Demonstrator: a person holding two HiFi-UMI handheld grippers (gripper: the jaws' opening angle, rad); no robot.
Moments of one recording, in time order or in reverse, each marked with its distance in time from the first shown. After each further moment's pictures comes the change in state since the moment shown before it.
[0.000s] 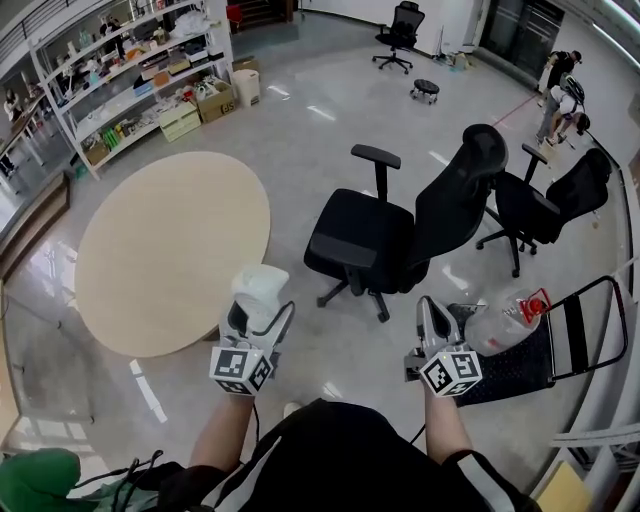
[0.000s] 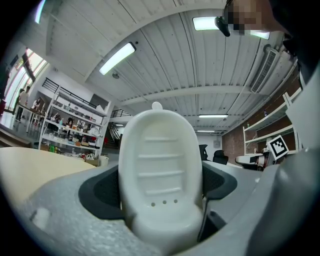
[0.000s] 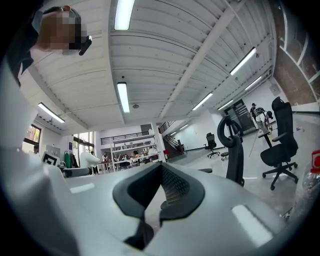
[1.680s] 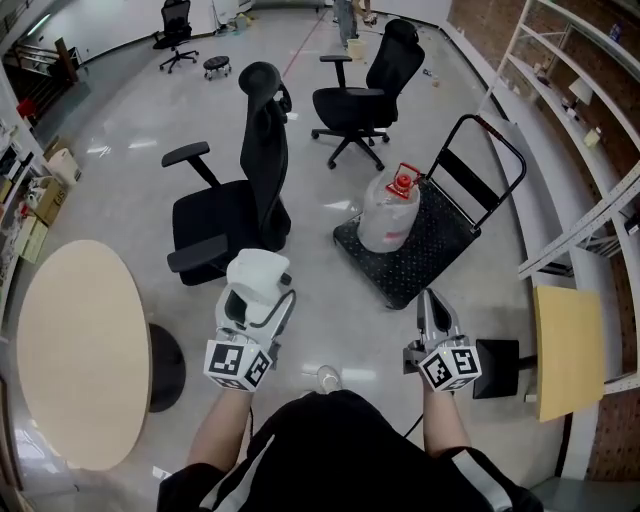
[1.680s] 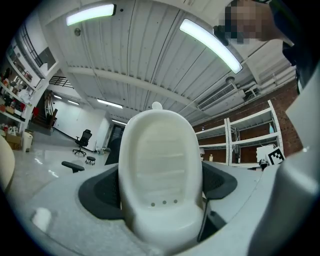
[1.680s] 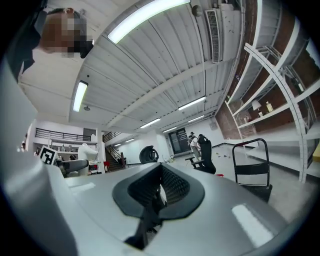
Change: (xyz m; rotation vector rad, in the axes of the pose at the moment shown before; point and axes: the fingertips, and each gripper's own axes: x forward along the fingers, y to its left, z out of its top) left arm 0.042 -0.284 -0.020 -0.080 0.057 -0.740; right arm -0.327 -0.065 0.036 -0.051 -0.183 -0.708
